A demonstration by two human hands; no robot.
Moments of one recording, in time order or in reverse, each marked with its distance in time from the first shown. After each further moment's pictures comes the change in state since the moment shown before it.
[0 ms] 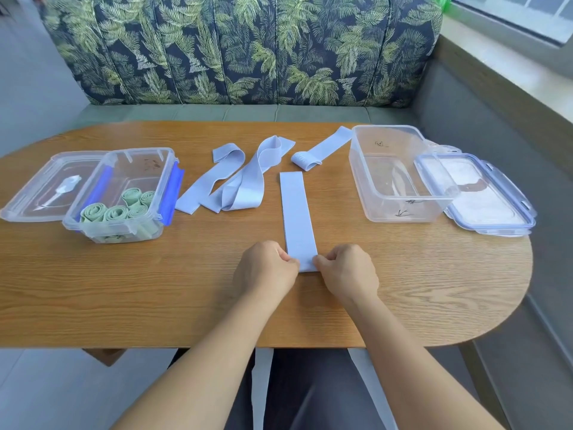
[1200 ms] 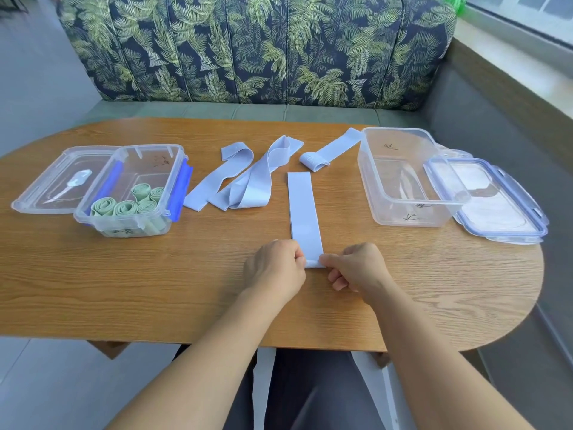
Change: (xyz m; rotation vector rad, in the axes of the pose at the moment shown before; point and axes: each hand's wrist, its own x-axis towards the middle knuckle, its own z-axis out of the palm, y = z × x) left_hand 0.001 0.001 -0.003 0.196 -0.030 0.232; right_hand 0.014 0.002 -0.017 0.313 -0.238 0.105
